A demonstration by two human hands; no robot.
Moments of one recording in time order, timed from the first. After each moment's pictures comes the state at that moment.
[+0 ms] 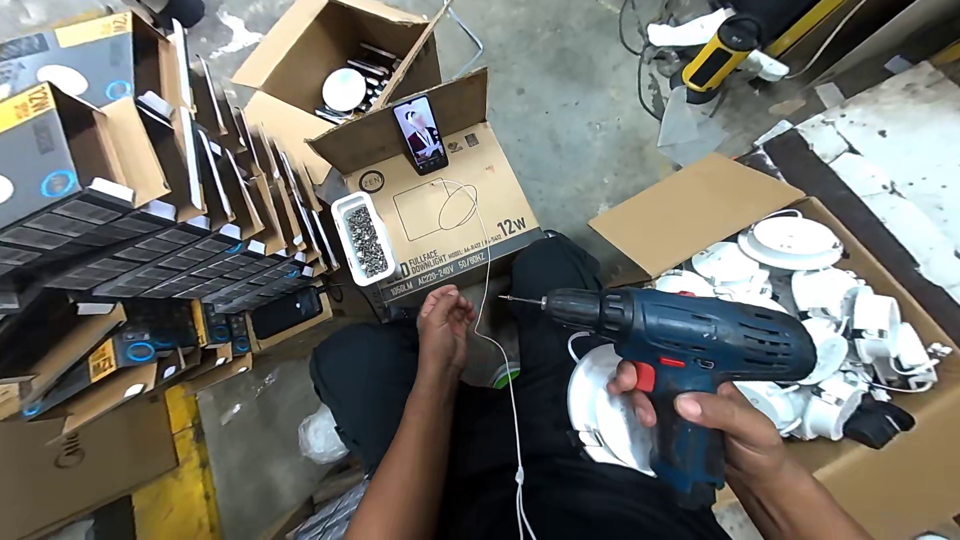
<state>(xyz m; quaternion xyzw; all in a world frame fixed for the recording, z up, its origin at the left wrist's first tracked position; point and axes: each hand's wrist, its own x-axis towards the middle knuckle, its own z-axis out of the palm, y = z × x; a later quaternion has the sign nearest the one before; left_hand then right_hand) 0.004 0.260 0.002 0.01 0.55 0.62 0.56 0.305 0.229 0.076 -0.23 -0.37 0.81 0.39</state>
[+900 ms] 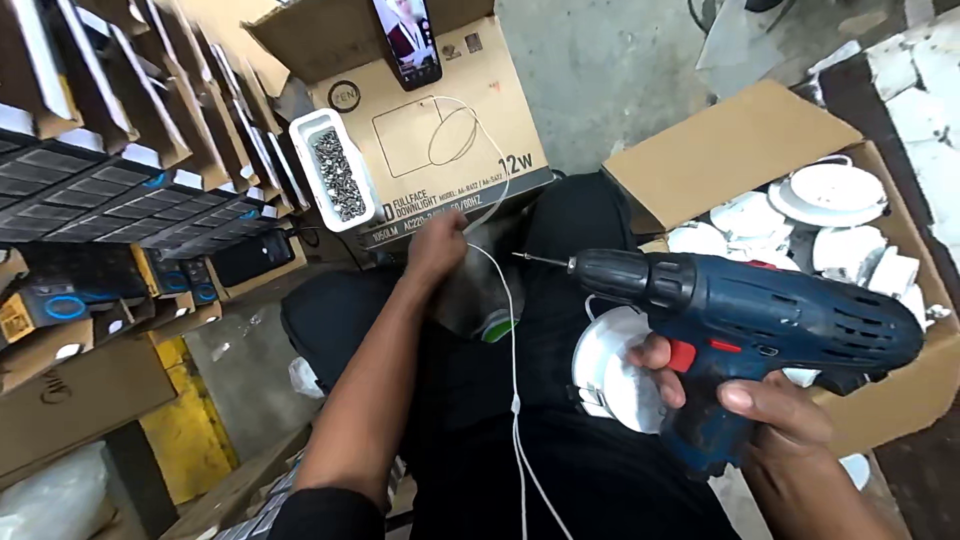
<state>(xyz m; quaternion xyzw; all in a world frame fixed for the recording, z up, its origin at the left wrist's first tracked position) -0.035 0.316 -0.043 0.59 0.70 0.10 0.39 0.318 0.230 0.075 -0.25 -0.36 0.82 0.37</state>
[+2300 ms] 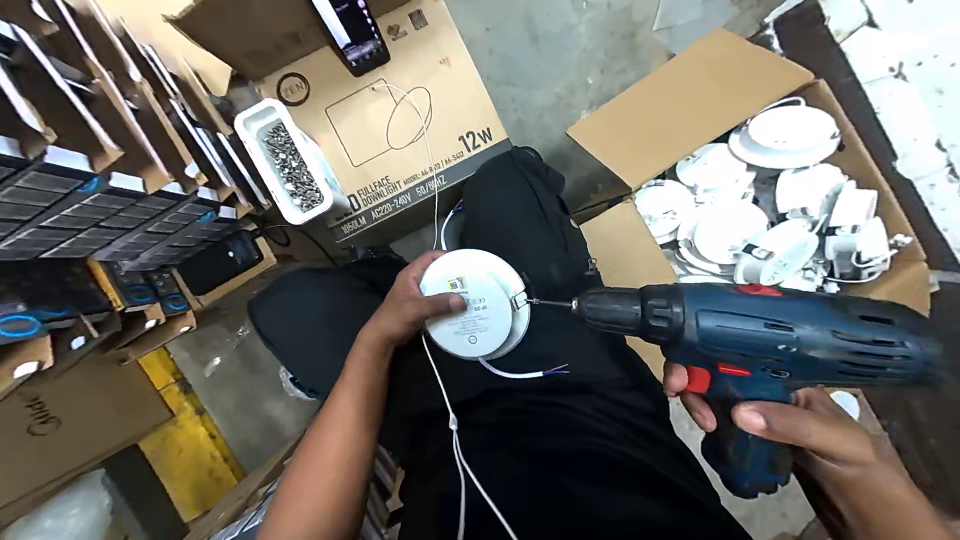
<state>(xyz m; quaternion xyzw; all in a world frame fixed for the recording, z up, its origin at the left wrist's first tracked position) -0.019 0.213 -0.013 0.35 0.47 0.34 0.74 0.392 0.164 0.089 -0.33 -0.40 0.79 0.32</state>
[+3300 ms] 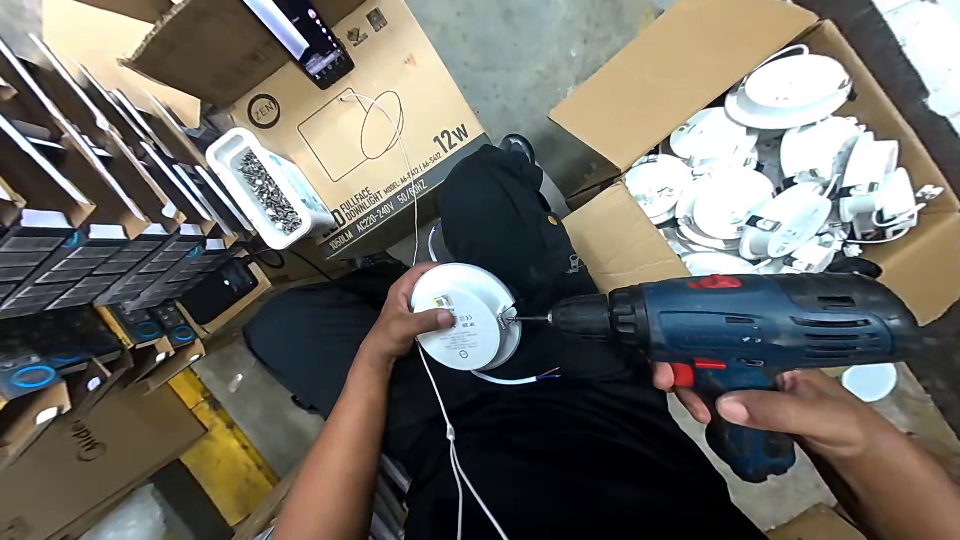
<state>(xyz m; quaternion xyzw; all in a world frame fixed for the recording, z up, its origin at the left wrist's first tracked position) -0.012 0.213 -0.026 0.38 0.39 0.38 0.75 0.406 0.172 0.080 -0.34 -0.41 0.80 0.28</state>
